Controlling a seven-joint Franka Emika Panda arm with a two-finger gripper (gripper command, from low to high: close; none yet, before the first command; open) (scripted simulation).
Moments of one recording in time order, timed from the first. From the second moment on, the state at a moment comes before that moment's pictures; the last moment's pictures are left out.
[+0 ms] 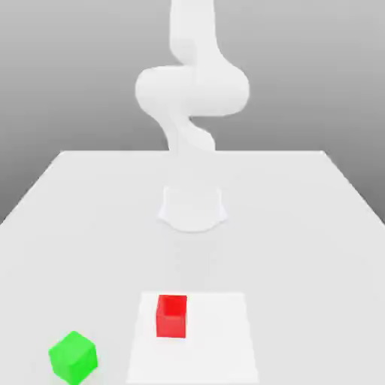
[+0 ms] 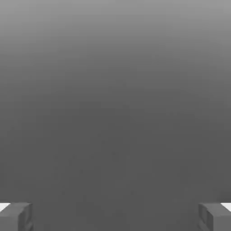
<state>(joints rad) -0.01 -0.72 0.00 -2.35 -0.01 2.35 0.80</state>
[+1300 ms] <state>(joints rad) -0.07 0.06 -0.02 -2.75 0.01 2.81 0.74</state>
